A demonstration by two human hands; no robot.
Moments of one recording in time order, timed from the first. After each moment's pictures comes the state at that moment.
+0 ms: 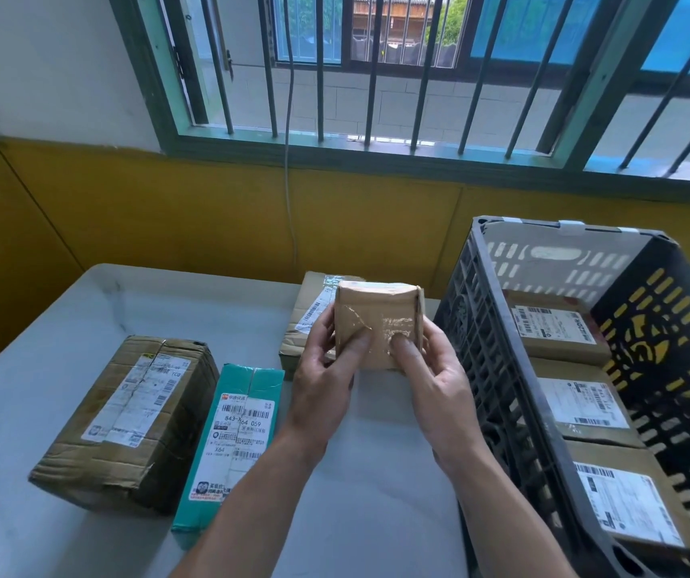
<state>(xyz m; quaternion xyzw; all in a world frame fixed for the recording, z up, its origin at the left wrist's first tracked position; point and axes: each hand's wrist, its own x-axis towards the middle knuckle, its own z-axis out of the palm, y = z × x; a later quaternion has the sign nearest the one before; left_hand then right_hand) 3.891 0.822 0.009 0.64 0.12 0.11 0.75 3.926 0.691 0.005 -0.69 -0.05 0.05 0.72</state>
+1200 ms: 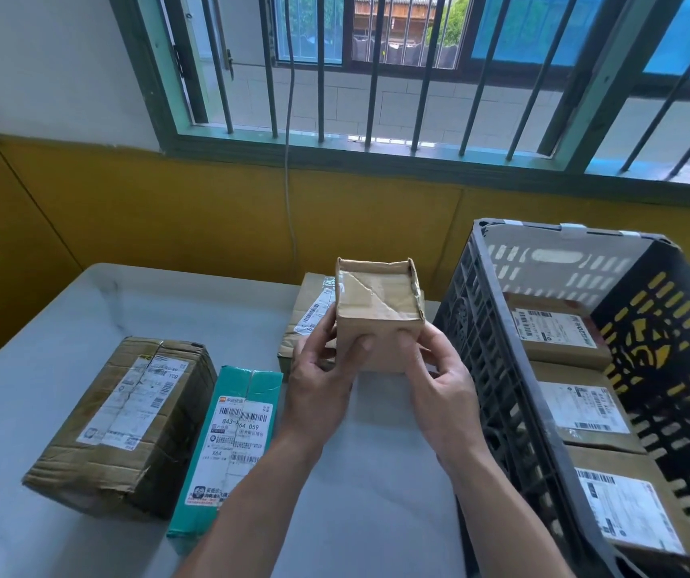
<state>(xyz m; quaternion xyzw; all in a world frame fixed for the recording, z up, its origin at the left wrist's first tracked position) 3.898 0.828 -0.002 0.69 0.14 0.15 0.69 3.930 0.689 0.003 -0.75 -0.05 0.01 0.66</state>
